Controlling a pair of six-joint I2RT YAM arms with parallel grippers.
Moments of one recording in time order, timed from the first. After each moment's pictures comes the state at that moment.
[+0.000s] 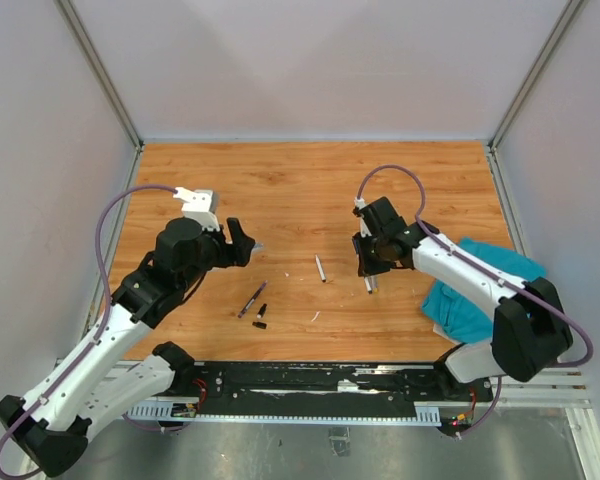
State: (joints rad) left arm -0.58 0.78 0.84 -0.45 -0.20 -0.39; right arm 0.58 1.39 0.98 -0.65 -0.03 0.29
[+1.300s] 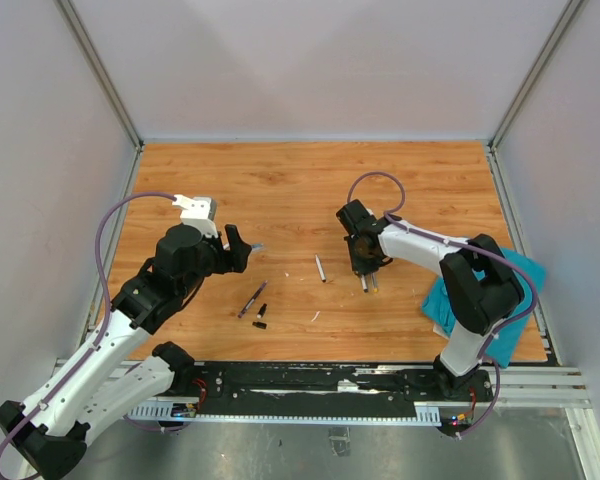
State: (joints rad) left arm -0.58 0.72 0.77 -0.46 -0.24 -0.38; right arm 0.61 1.74 1.08 -0.61 0.17 0.41
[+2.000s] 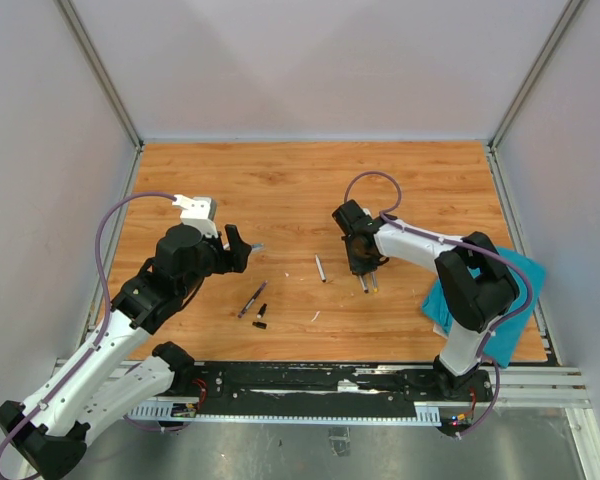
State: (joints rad) left arm -0.58 0.72 0.77 -0.46 -0.24 -0.38; right arm 0.62 1.77 1.10 -0.61 0.20 0.42
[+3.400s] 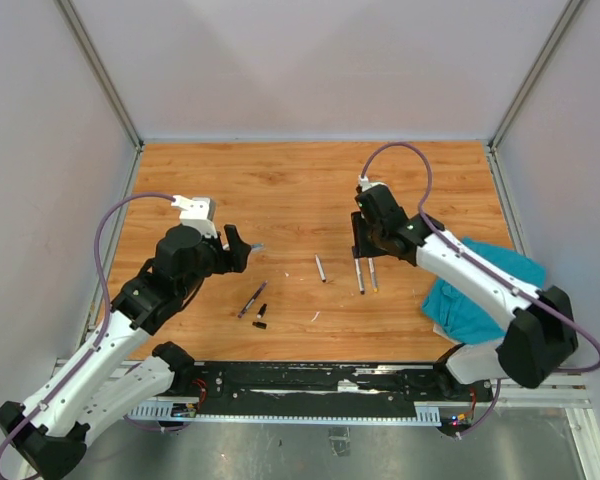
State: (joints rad) left arm -0.58 0.72 0.77 -0.46 -0.24 -0.38; right arm 0.64 1.43 1.13 -0.68 0.21 0.39
